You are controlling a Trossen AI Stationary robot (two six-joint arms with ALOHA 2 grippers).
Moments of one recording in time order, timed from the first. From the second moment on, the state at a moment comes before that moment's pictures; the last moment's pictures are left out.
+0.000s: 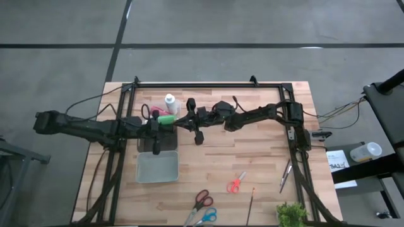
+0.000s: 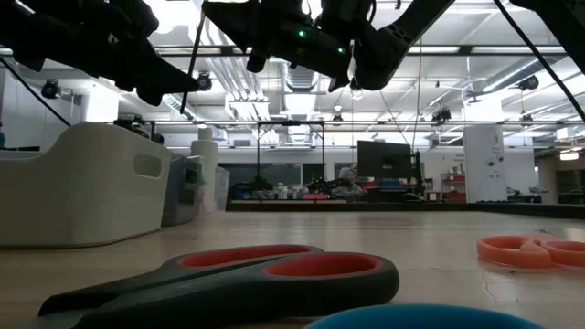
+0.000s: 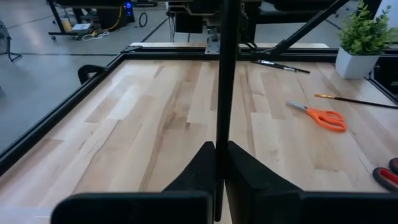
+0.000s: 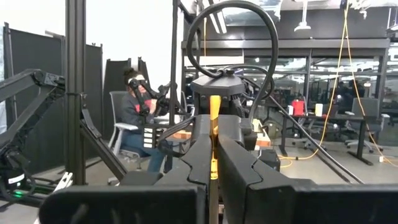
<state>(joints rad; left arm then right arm) -0.02 0.80 0.33 0.18 -0.12 0.00 -0.13 2.05 1.27 1.10 -0.37 0.10</state>
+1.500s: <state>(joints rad) -0.02 0.80 0.33 0.15 -0.10 0.00 -0.12 2.05 1.33 0.94 -0.38 0.04</state>
